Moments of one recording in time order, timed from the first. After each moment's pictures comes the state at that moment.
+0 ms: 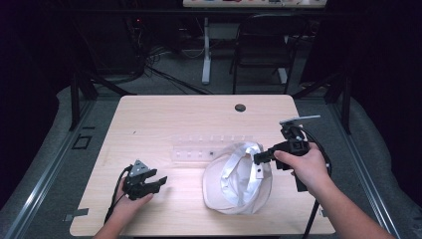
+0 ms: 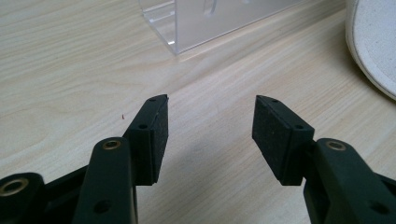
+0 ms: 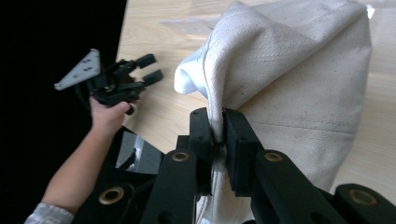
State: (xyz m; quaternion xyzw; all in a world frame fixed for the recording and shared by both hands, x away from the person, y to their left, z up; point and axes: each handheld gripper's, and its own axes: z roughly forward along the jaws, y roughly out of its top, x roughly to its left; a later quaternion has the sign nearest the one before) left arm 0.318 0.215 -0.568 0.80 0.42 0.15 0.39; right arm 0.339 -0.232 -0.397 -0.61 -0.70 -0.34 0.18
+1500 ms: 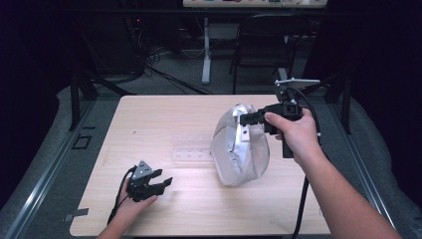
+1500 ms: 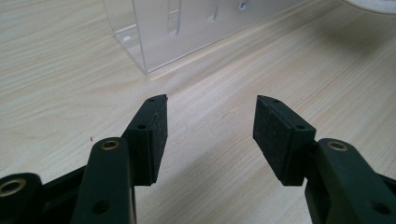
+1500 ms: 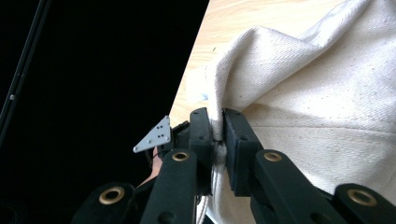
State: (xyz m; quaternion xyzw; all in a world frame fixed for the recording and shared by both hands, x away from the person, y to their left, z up) left arm 0.312 0.203 -0.564 0.81 0.40 0.15 0.41; right arm 0.375 -0.202 -0.321 -0.57 -0.67 -0.45 0.16
